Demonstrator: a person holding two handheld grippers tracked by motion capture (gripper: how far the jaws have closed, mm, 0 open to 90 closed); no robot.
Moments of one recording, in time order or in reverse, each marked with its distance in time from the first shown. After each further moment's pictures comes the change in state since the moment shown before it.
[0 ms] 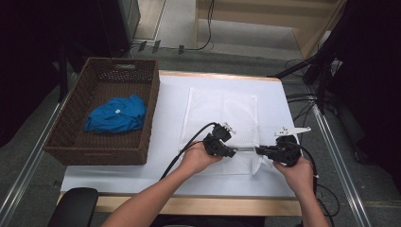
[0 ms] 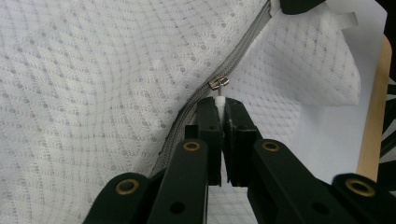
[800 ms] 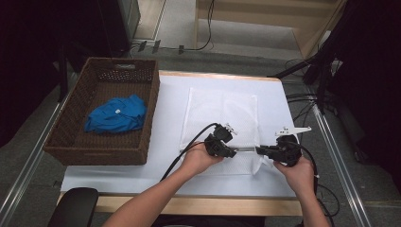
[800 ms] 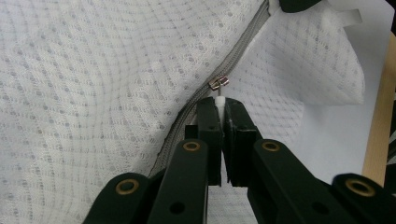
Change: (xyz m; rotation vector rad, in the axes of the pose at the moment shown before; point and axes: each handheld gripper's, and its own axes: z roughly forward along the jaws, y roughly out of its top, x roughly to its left) left arm -0.005 0.001 0.002 -0.004 0.026 0.011; right arm -0.001 0.000 -0.001 0.003 -0.002 0.012
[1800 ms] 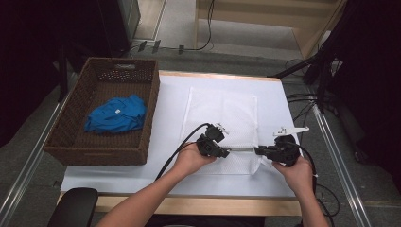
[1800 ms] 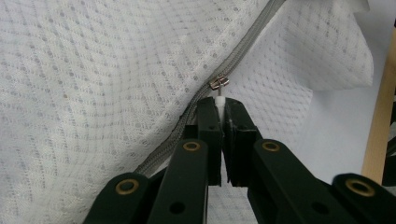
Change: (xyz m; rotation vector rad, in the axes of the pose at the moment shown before) left arm 0.012 -0.015 -0.012 0.013 -0.004 -0.029; right arm 0.002 0.001 0.003 0.009 0.011 -0.020
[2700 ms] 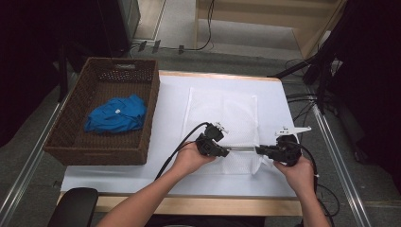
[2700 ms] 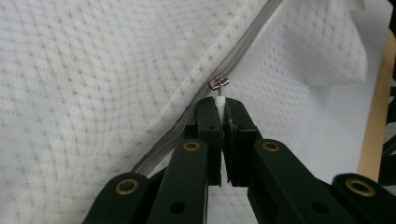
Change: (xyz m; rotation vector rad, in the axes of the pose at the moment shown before) left arm 0.002 -0.001 -0.004 -0.012 -0.008 -0.002; right arm -0.003 0.000 -0.003 -0.011 0.000 0.007
